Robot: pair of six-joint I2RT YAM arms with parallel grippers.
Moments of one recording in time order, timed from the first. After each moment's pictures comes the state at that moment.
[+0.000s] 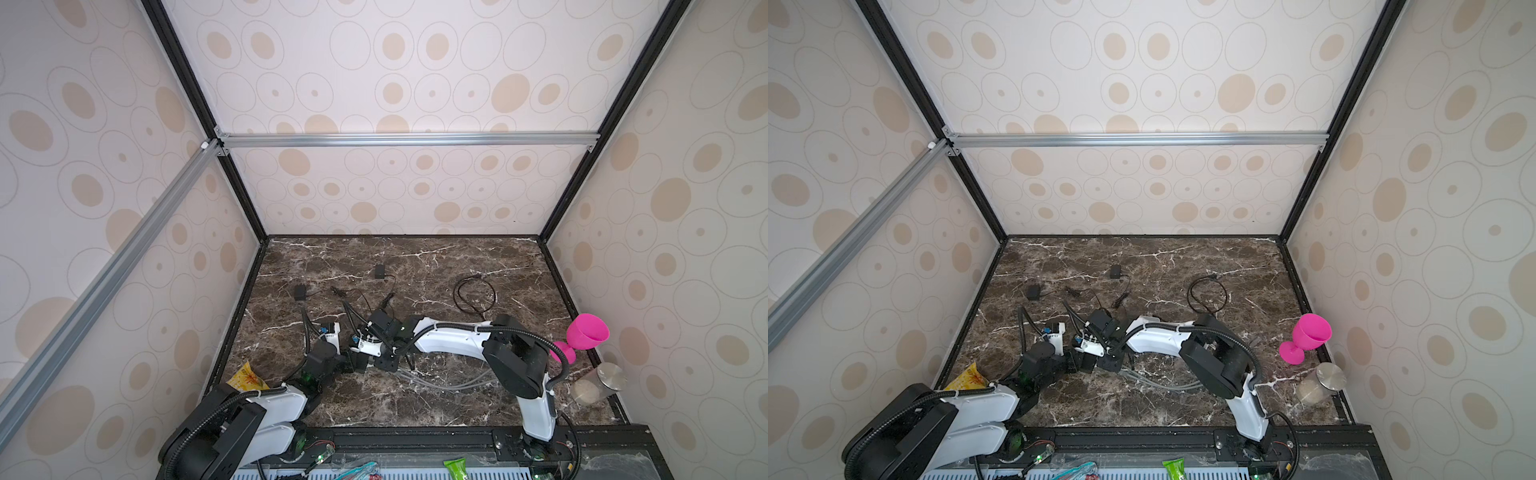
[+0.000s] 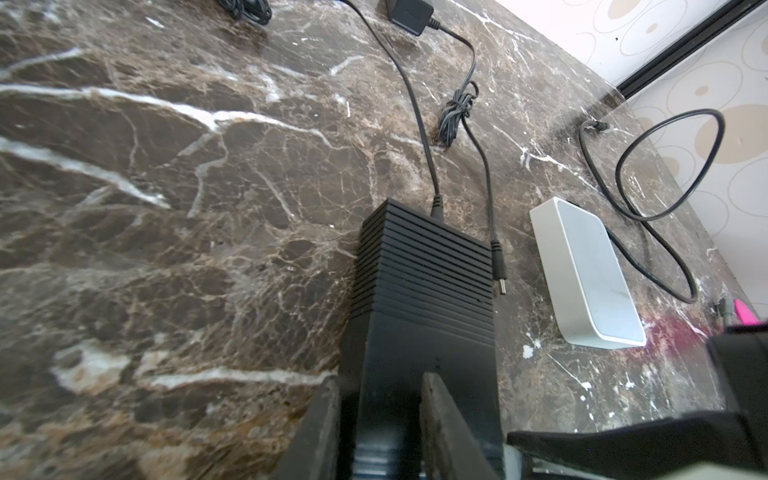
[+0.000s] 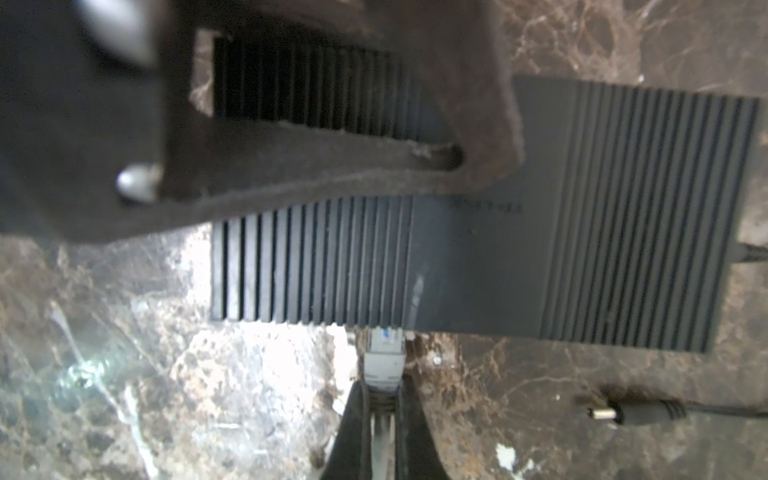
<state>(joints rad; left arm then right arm) -0.52 1.21 0.06 0.59 0.01 -0.62 1.03 2.02 1.39 -0.53 -0.11 -0.37</state>
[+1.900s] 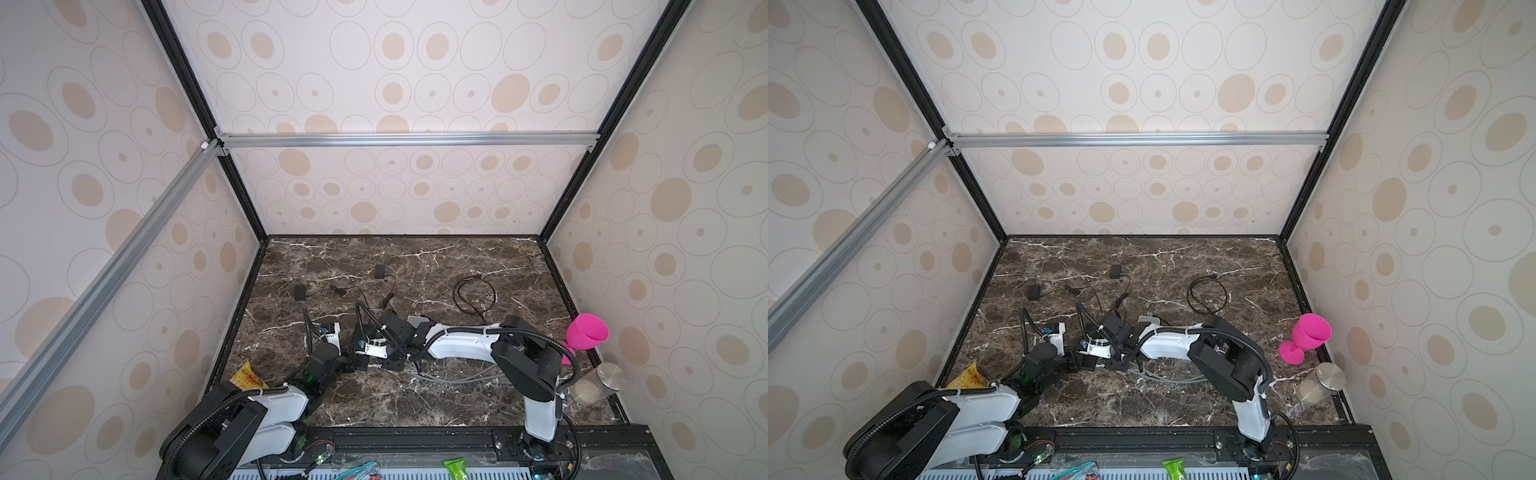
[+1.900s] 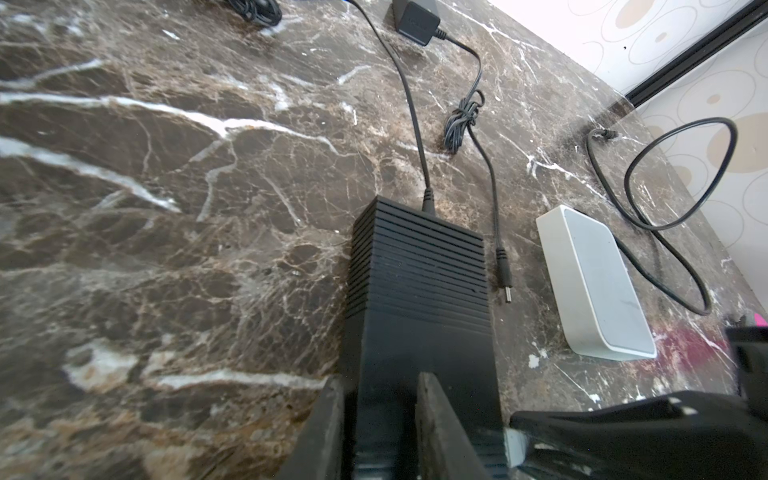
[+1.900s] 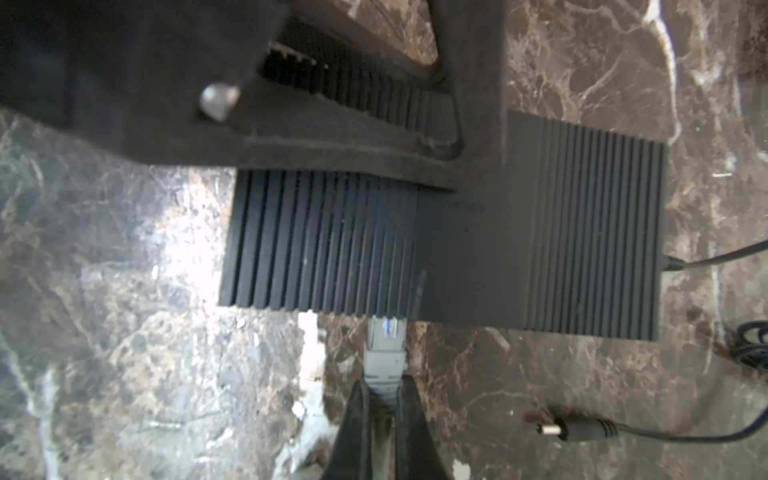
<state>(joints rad) -0.54 1.22 0.06 0.61 -0.05 -0.63 1.02 1.94 1.19 -0.25 -0.09 -0.51</state>
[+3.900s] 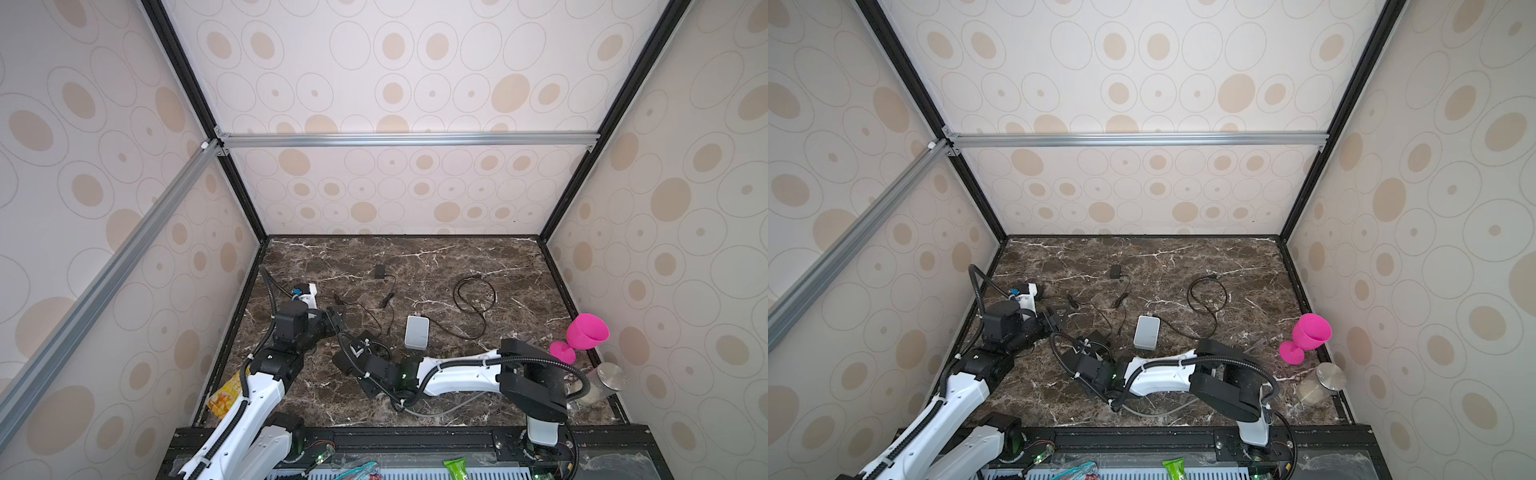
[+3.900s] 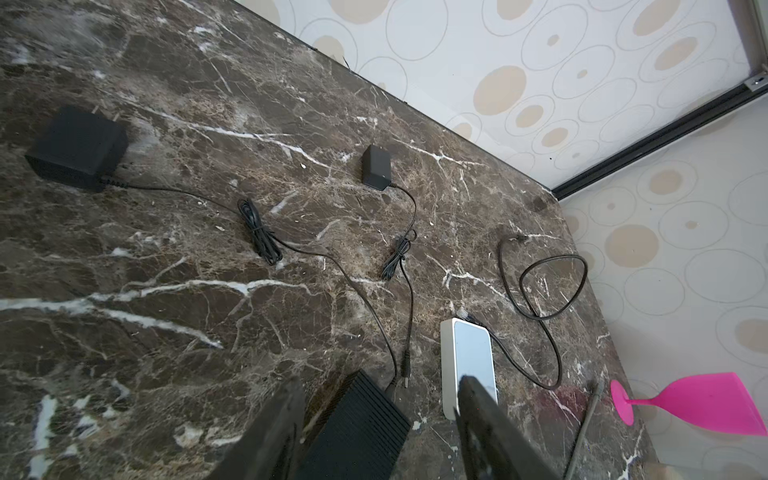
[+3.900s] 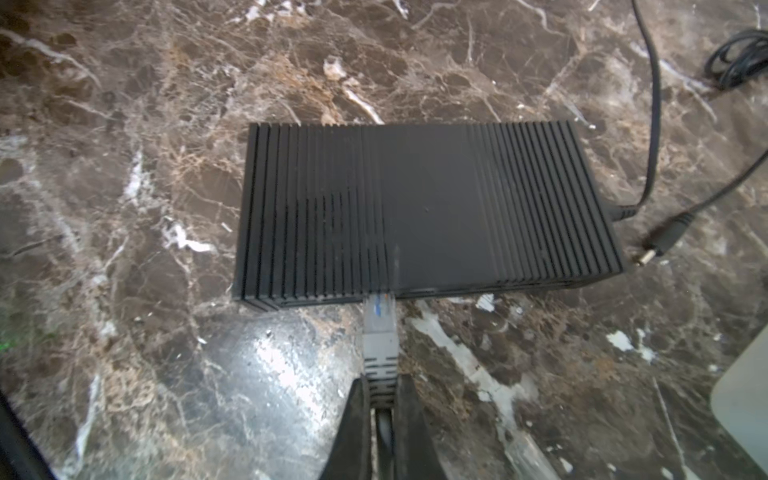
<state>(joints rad) -0.22 0.83 0.53 -0.20 0.19 -0.56 1.29 1.90 1.16 -0.20 0.31 0.49</state>
